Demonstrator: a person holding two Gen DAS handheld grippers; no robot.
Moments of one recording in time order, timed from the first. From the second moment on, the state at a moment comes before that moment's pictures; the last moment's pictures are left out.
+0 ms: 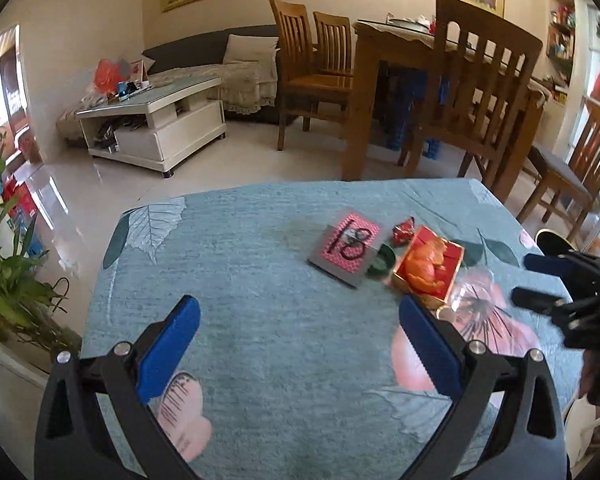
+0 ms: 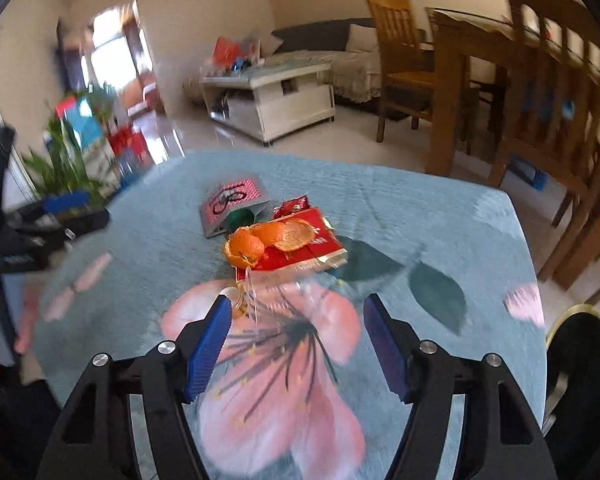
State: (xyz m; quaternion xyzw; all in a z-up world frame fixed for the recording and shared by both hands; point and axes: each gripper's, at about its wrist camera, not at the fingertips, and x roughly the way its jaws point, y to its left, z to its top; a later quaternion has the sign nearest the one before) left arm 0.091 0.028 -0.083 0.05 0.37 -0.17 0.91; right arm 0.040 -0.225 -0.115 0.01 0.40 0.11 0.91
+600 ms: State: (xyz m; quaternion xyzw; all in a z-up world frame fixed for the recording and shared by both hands) left arm 0.175 -0.058 -0.126 0.13 0.40 -0.27 0.86; right arm 0.050 -0.231 -0.123 0.02 0.43 0.15 0.89
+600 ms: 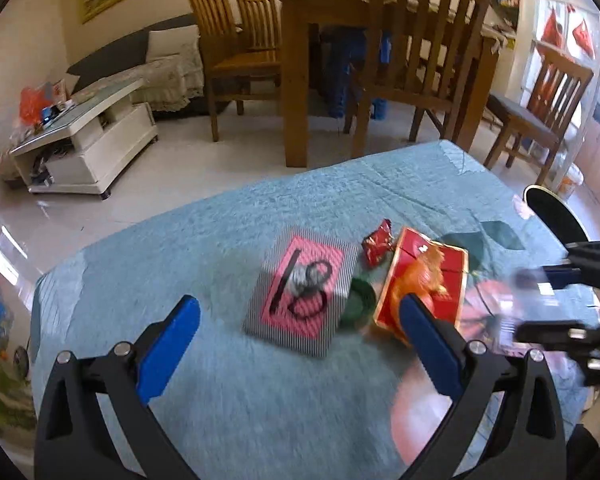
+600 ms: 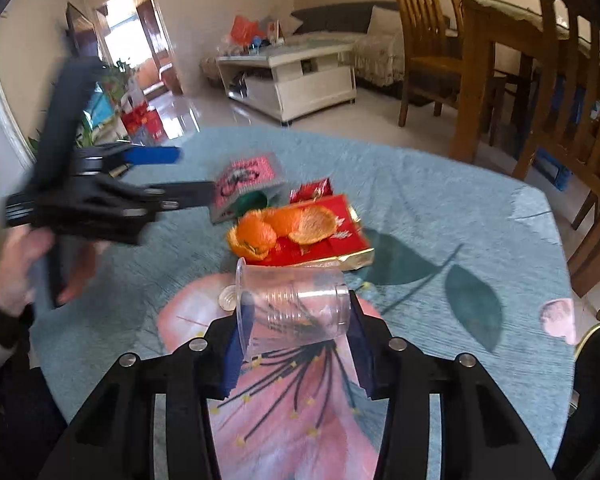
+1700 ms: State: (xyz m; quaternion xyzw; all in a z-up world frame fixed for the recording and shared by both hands) left arm 0.199 -0.028 -0.098 0.04 0.41 -0.17 0.90; right arm 0.013 -0.292 -0.115 0.07 0.37 0.12 0.92
